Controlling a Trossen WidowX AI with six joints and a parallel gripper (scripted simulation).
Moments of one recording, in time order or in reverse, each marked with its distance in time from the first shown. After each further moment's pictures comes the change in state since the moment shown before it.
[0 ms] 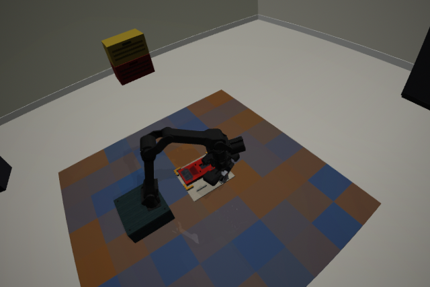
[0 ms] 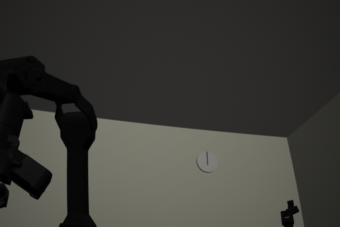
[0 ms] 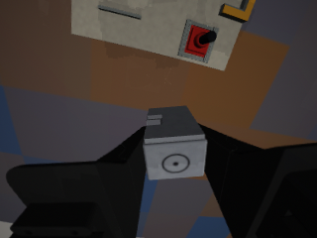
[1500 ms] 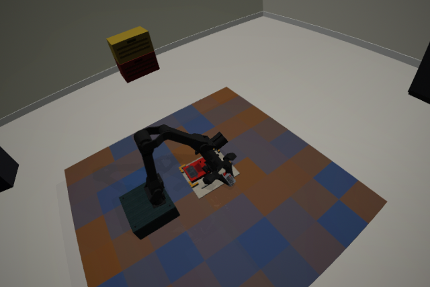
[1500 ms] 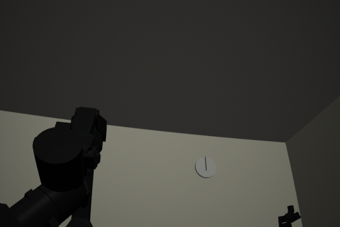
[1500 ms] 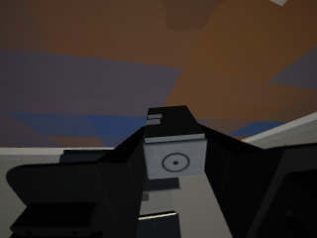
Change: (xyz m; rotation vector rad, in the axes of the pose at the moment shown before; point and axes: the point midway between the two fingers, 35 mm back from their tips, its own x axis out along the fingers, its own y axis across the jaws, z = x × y) arm 0.047 0.005 0.012 -0.001 0.708 -0.001
